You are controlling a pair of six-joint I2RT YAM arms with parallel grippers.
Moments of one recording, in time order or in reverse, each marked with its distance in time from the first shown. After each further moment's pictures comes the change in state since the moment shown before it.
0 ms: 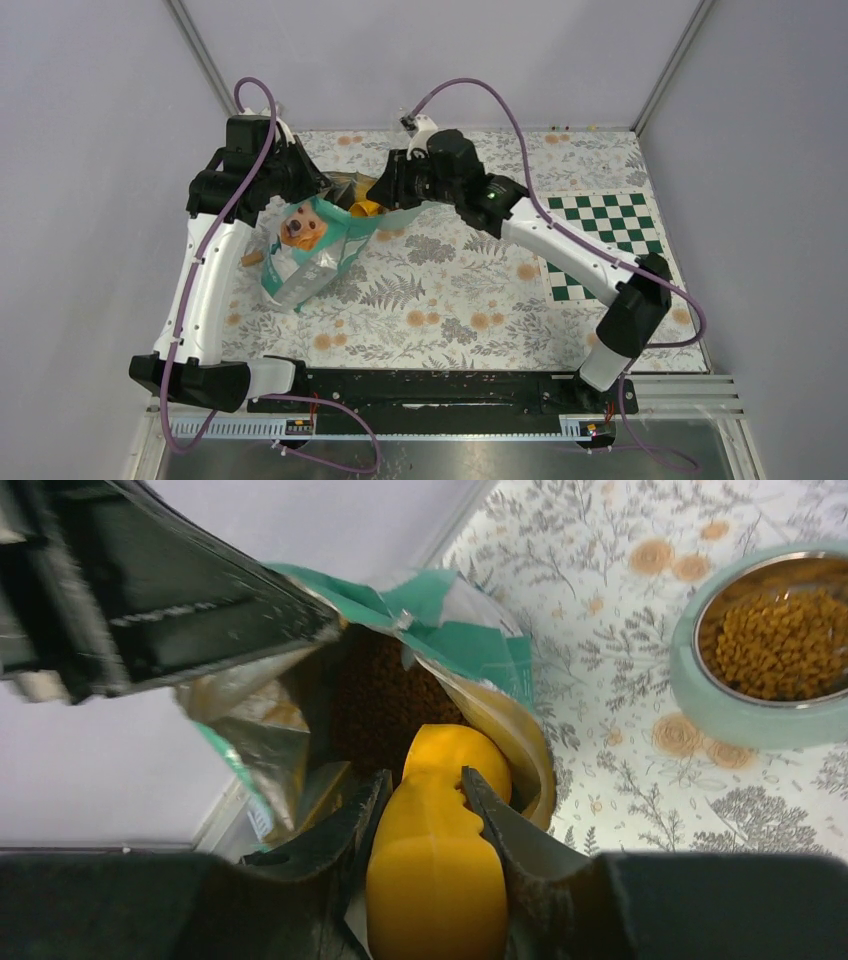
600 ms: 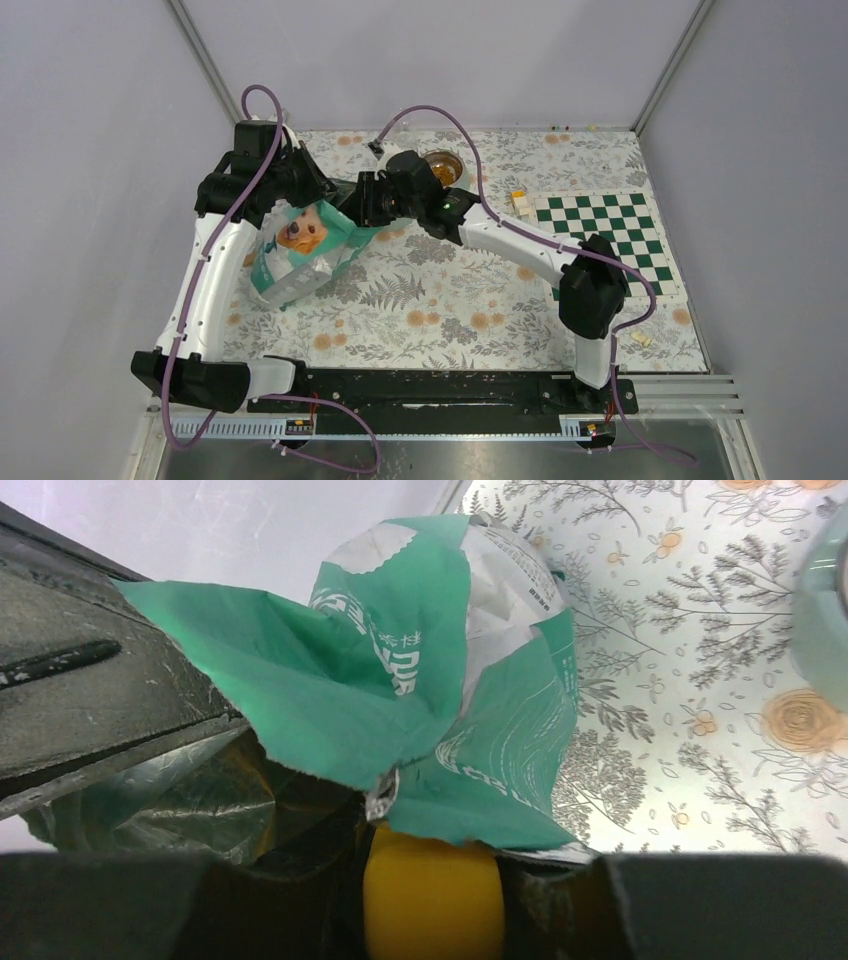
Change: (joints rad) left arm -0.005 -0.003 -0.067 0.047 0.029 -0.037; right arm 0.086 0.234 0.055 0.067 0.017 0.122
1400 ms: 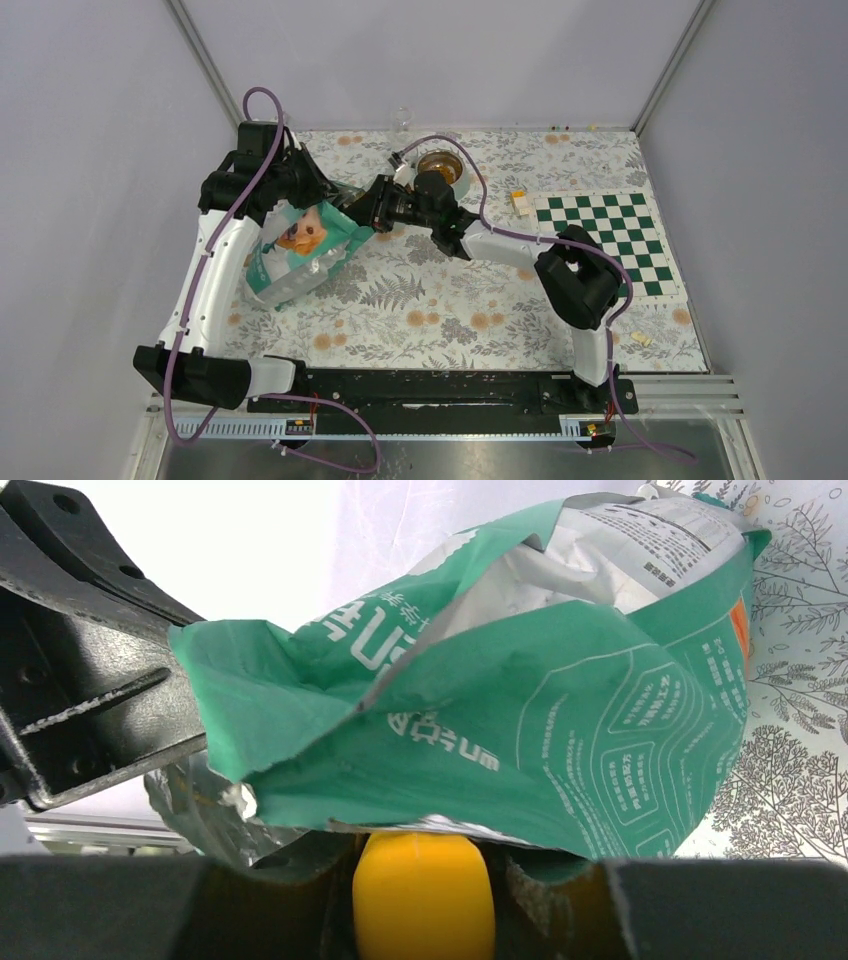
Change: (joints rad) left arm 0.005 0.015 -0.012 -0.009 0.004 -0.037; right arm -0.072 0.058 -0.307 0.707 -0.268 0.523
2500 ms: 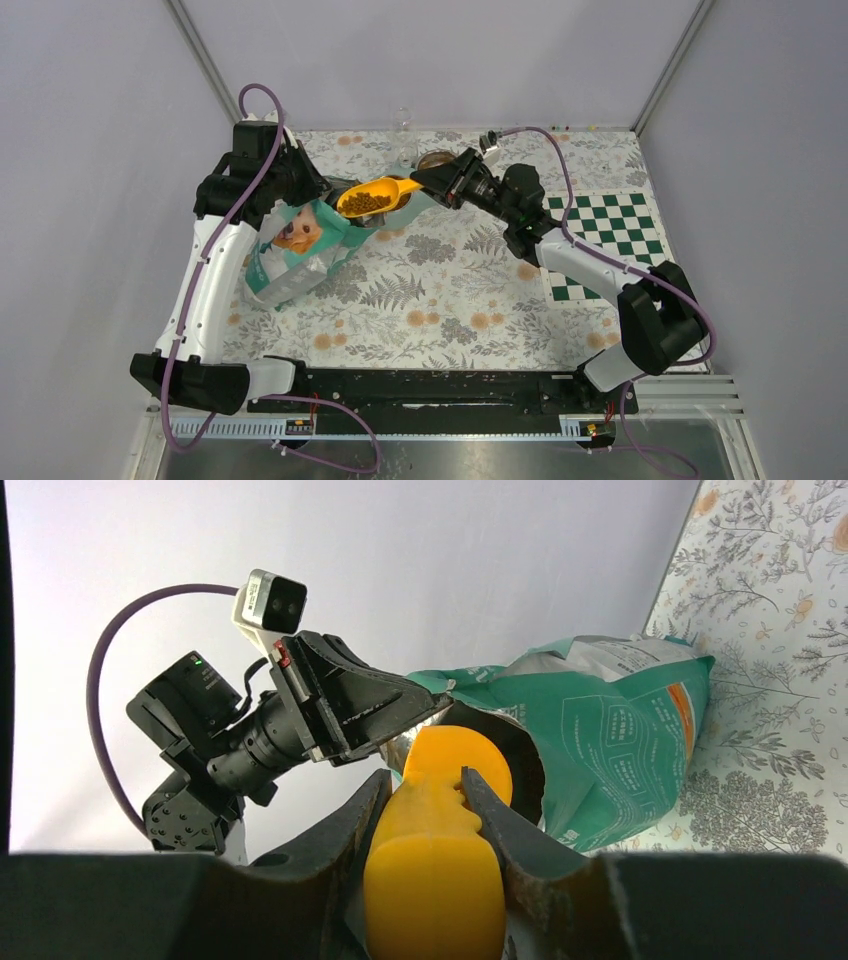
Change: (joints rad) left arm -0.003 -0.023 0.001 0.021 -0.067 0.077; right arm -0.249 -0.429 -0.377 0.131 0.061 0.172
